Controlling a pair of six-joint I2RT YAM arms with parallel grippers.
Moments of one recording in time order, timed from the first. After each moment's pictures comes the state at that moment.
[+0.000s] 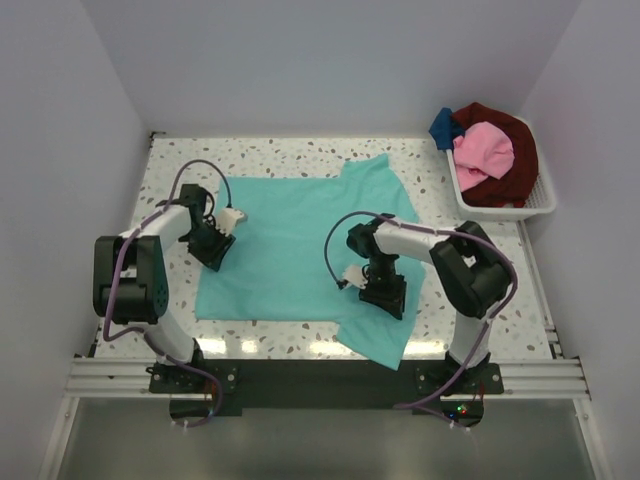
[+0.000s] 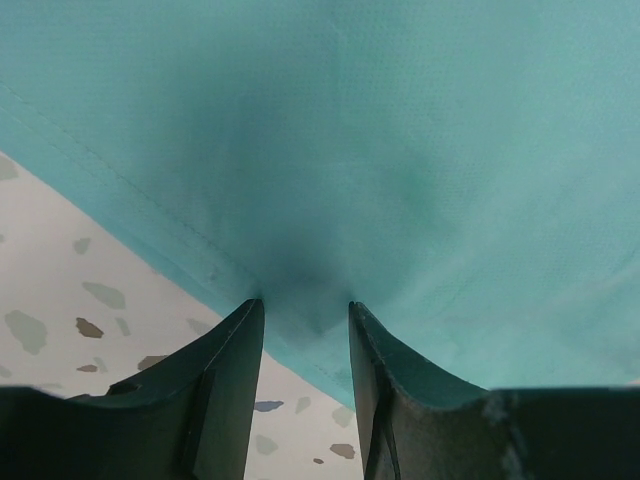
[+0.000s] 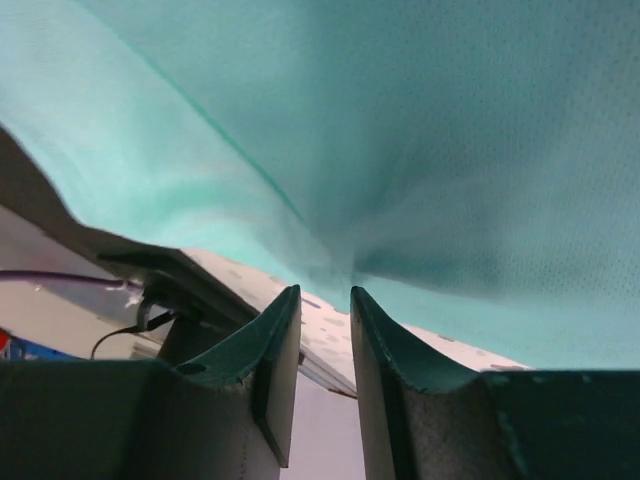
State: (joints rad) left arm 0.02 1.69 1.03 -0.73 0.18 0.66; right arm 0.66 1.87 1.13 -1.18 -0.10 -0.57
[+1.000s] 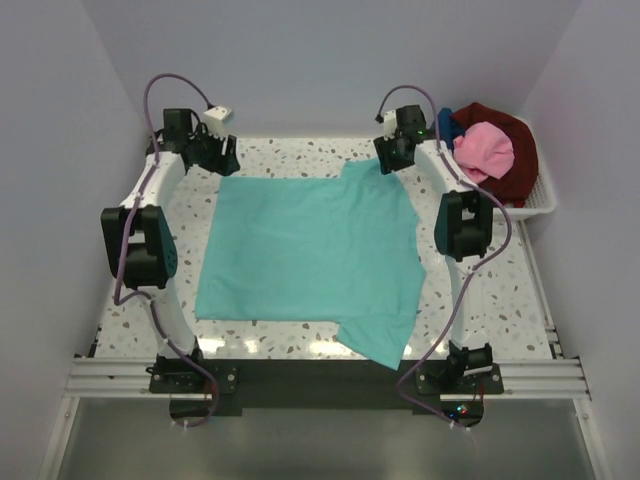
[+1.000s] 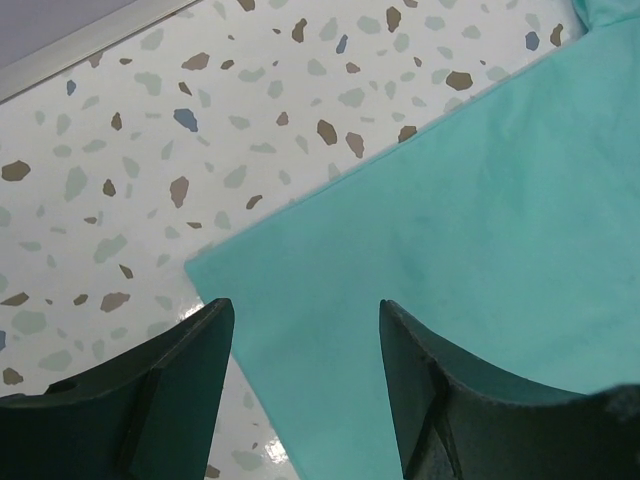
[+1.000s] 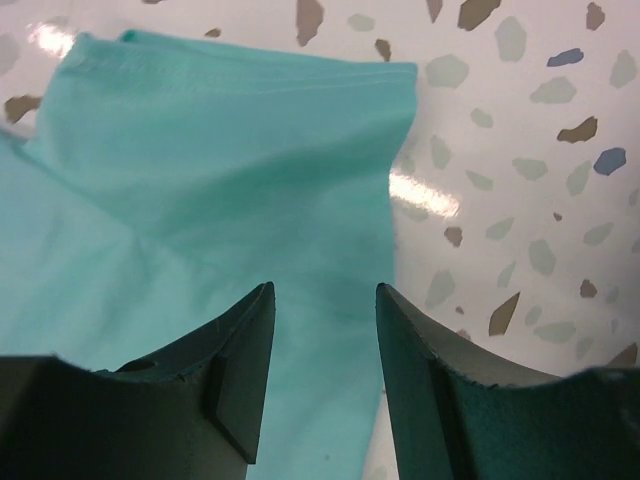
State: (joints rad) left arm 0.05 1.97 1.68 -0.46 0.48 0.33; right arm 0.19 2.39 2.19 -0.72 -0.09 -0.19
